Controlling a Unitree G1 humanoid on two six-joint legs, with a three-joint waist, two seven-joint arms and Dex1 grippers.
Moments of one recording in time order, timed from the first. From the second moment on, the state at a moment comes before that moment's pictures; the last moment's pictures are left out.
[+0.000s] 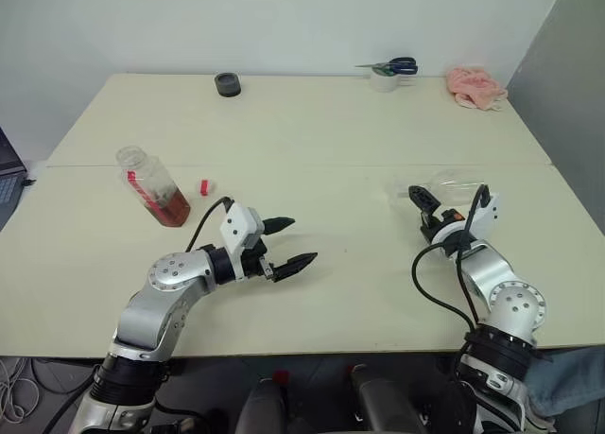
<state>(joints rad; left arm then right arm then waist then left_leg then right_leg) -0.23 0.55 -0.06 -0.23 -0.42 0.39 -0.86 -0.46 0.07 -0.61 -0.09 0.97 0.89 -0.20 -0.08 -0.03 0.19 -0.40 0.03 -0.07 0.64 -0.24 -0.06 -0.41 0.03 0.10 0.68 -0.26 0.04</state>
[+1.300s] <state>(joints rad) -0.13 0.57 0.02 -0.32 -0.42 0.42 -0.77 -0.69 -0.08 -0.28 0.30 0.76 0.45 0.08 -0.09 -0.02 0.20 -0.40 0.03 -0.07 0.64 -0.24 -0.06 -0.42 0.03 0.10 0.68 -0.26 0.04</state>
